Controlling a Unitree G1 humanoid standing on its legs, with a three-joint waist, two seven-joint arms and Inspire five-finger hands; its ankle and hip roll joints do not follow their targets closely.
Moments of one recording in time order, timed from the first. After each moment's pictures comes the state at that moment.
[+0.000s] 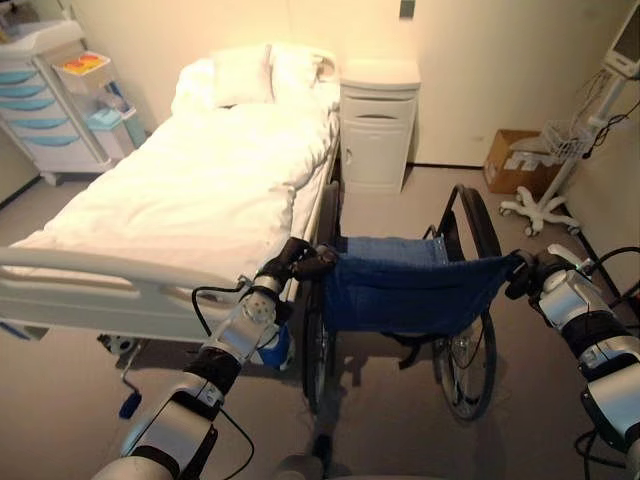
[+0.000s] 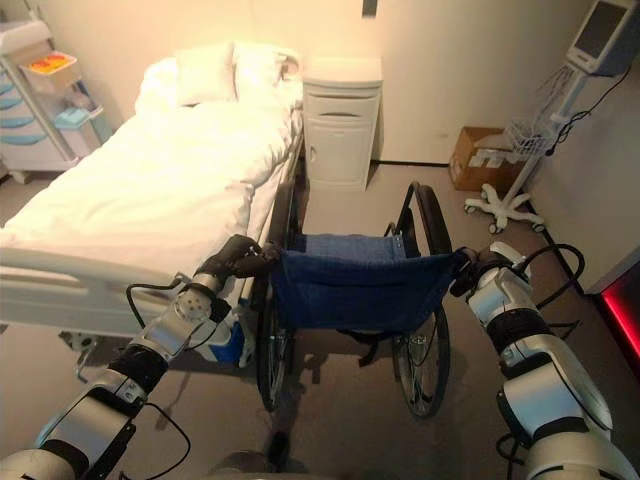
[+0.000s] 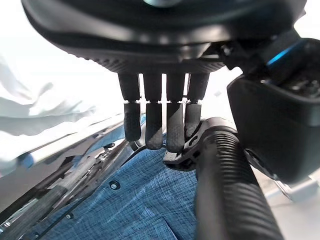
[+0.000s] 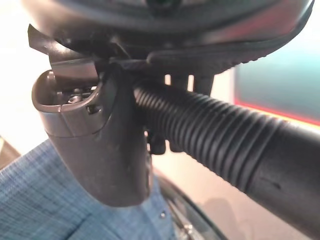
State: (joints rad) left arm -0.50 0.41 -0.43 0.60 0.04 0.07 0.09; right arm -0.70 -0.70 0.52 0.83 -0.15 0.56 0.07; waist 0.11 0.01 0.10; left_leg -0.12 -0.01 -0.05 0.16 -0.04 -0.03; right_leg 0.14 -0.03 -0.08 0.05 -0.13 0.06
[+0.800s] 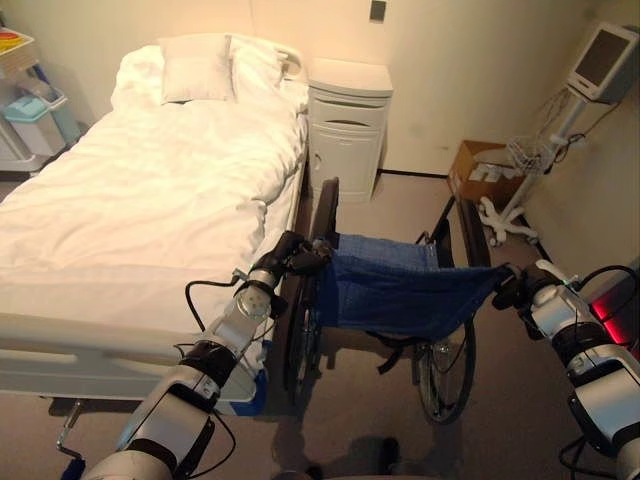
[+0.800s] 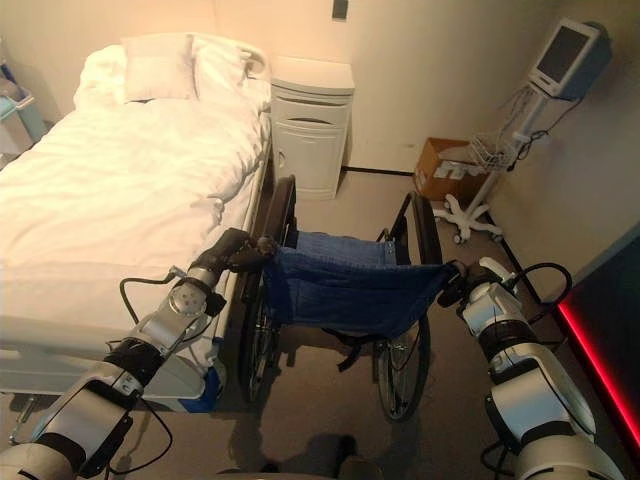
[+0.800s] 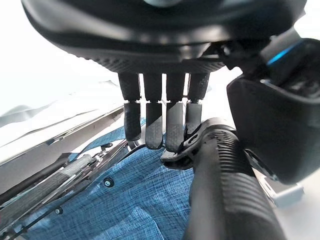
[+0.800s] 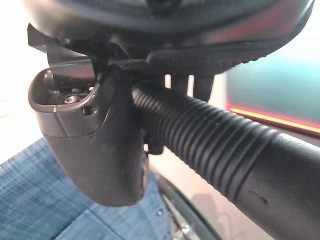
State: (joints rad) left arm -0.59 0.42 -0.45 0.68 0.05 0.03 0.12; right arm -0.71 -0.67 0.48 0.93 -0.11 0.47 0.04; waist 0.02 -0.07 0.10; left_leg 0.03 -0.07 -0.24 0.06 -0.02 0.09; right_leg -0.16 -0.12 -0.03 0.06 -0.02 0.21
